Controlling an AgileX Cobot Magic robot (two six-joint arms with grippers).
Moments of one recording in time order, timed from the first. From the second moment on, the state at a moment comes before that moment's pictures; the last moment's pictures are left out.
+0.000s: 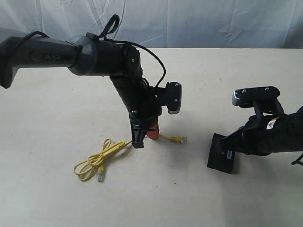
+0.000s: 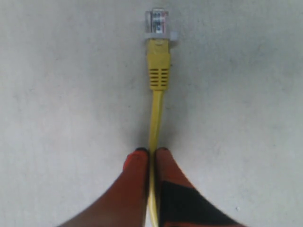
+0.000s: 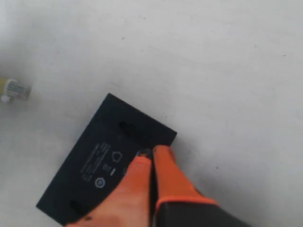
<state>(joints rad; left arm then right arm) -0.66 2.19 -1.52 -0.39 0.83 1.31 0.34 1.54 -0.49 0.28 0.06 -0.20</state>
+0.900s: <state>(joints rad) -0.66 2.19 -1.52 -0.39 0.83 1.31 0.22 1.61 -0.58 0.45 0.25 -0.30</state>
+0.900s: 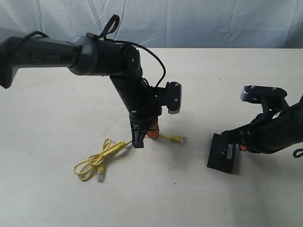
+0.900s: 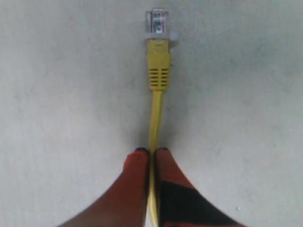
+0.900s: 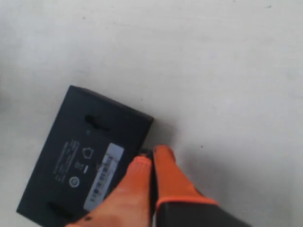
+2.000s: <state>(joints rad) -0.66 2.19 -1.52 -0.39 0.83 1.31 0.23 1.70 -0.58 0.51 0.14 -0.30</state>
